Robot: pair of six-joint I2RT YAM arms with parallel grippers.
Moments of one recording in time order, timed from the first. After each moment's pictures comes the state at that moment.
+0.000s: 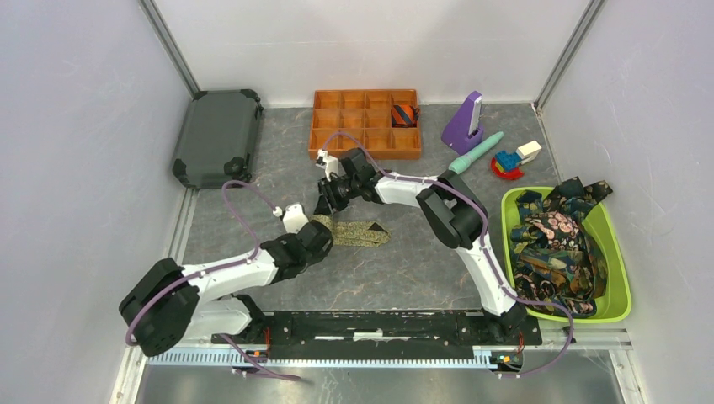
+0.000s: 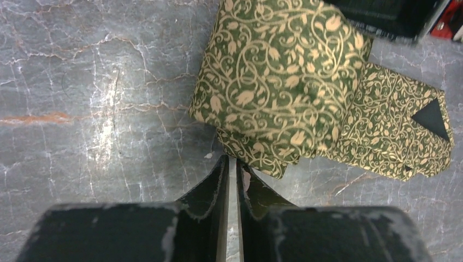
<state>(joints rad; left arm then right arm) -0.82 1.18 0.45 -0.25 -0.49 -1.05 0.75 2.34 1.62 0.01 -0.66 0.30</state>
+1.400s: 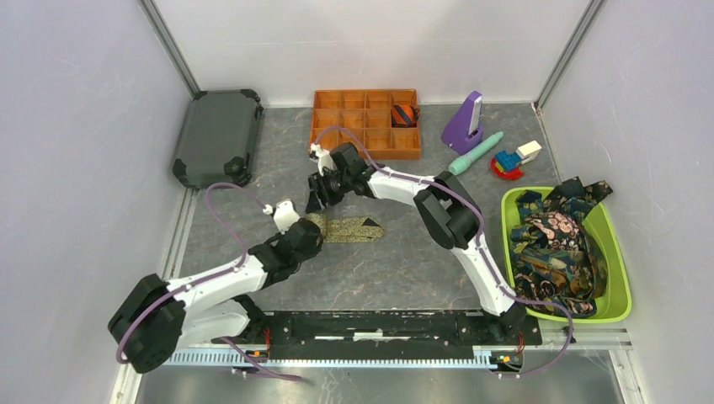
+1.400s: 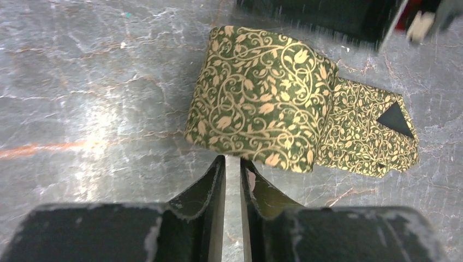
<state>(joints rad) -0.75 1.11 0.41 -0.16 -0.52 -0.97 0.77 2.36 1.72 -0.08 -0.58 0.31</state>
